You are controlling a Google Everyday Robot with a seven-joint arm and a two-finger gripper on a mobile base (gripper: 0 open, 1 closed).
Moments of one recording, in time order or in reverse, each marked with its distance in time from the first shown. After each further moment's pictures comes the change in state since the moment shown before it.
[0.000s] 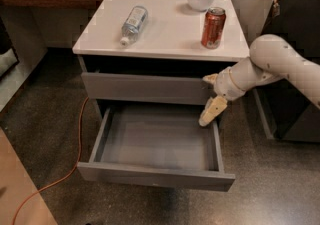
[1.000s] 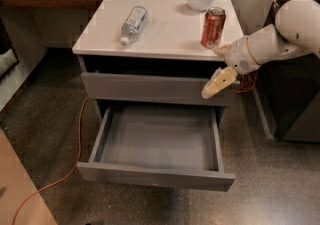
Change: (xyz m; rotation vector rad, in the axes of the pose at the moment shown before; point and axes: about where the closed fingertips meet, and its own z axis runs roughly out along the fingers) arm -0.066 -0.022 -0.089 0.109 -0.125 0.067
